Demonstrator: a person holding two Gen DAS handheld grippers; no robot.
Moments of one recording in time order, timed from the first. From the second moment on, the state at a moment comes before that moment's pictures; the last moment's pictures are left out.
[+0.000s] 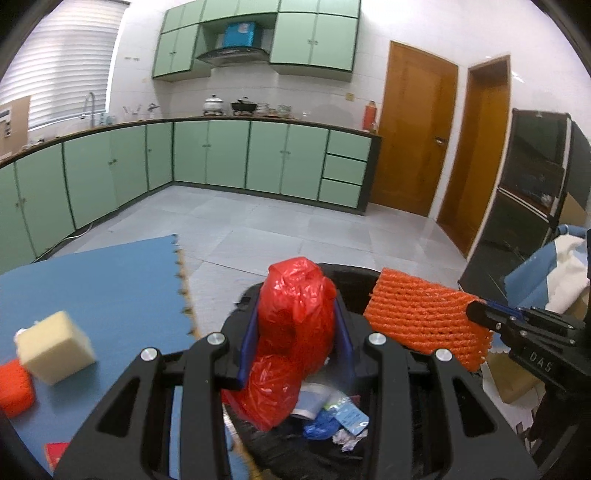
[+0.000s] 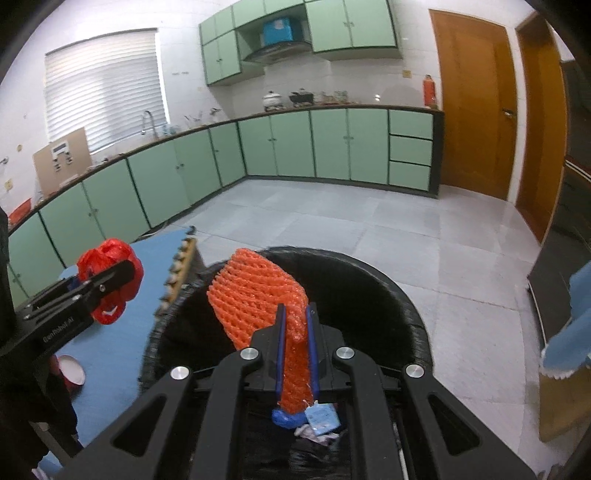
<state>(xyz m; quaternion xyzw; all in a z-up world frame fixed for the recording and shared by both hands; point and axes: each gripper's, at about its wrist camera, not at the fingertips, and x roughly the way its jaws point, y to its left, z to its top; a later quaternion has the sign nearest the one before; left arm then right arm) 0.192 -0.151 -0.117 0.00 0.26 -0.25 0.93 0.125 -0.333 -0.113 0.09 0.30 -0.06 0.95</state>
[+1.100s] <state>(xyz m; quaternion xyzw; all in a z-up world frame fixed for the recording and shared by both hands) 0.229 -0.201 -0.167 0.01 0.31 -0.27 0.91 0.134 -0.399 -0.171 0.12 0.32 -0.14 0.93</state>
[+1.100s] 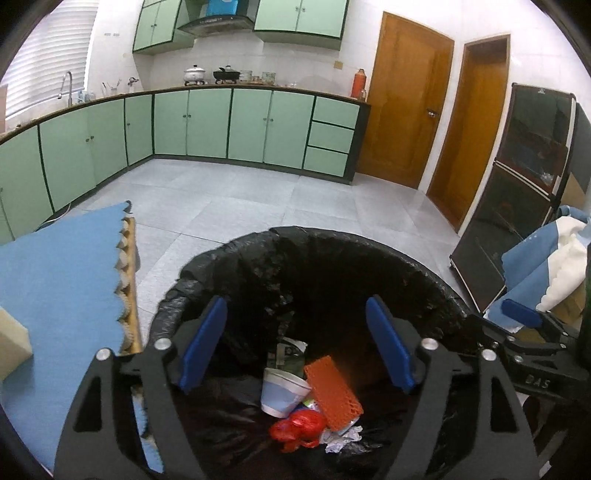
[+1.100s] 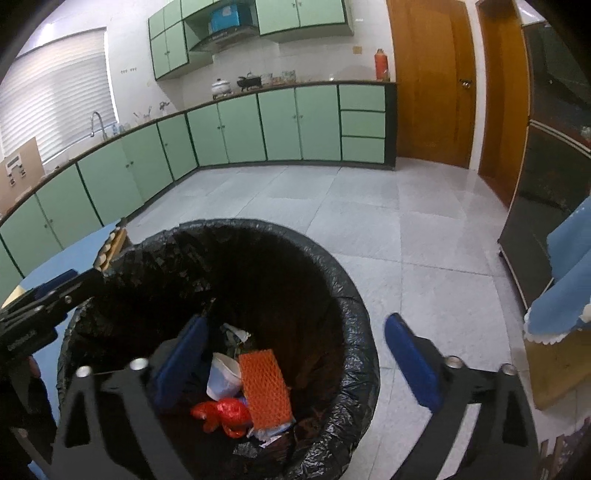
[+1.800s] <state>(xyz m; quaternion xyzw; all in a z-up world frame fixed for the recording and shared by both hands) 0.157 -0.074 -0.128 0.01 0.28 -0.17 0.95 0.137 -0.309 -0.123 0.10 0.28 -0.06 0.95</state>
